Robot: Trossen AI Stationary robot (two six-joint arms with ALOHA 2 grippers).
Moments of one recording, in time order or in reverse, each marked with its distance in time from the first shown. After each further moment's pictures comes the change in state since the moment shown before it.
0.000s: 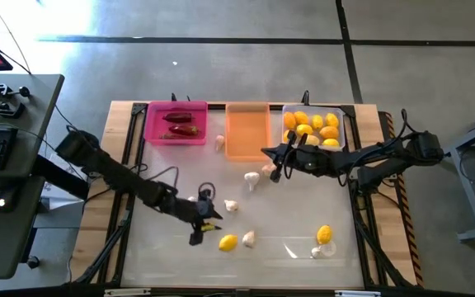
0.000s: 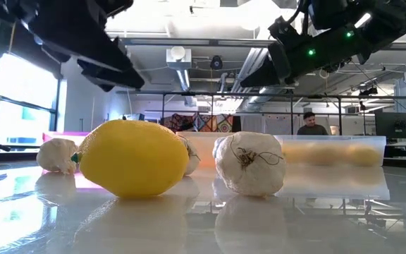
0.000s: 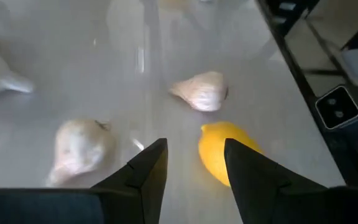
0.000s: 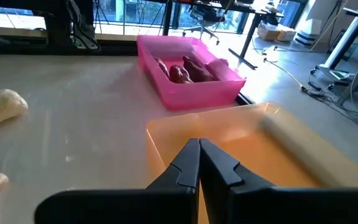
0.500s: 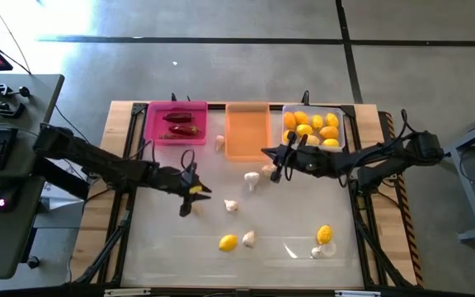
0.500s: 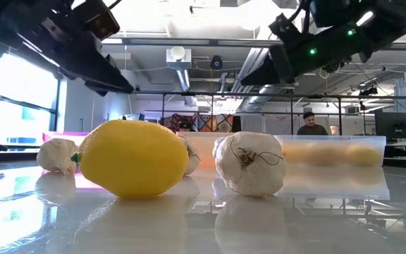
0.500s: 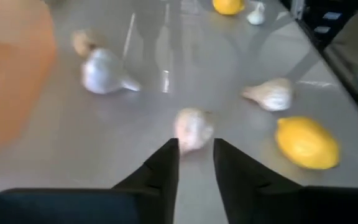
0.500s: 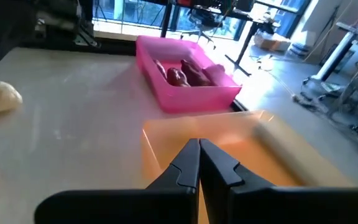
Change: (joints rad) left arm 0.241 -0.339 -0.266 0.020 0.093 0.157; right arm 0.017 0.000 0.000 0.009 0.026 -0.067
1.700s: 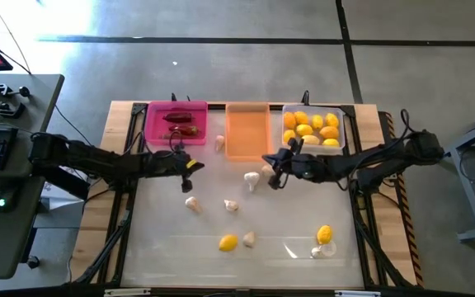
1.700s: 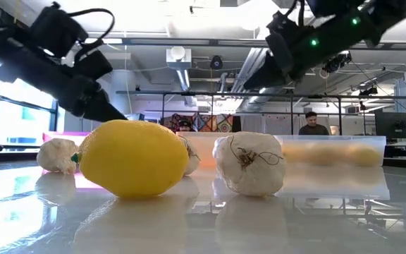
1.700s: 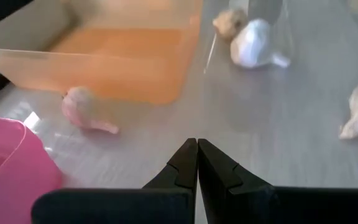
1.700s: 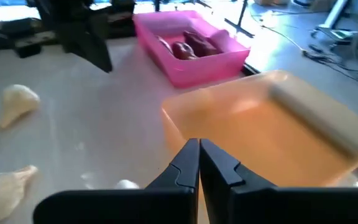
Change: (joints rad) left arm 0.291 -0.044 -0.241 0.229 -0.123 0.202; right arm 0.091 0.000 0.073 -0.226 0.100 0.271
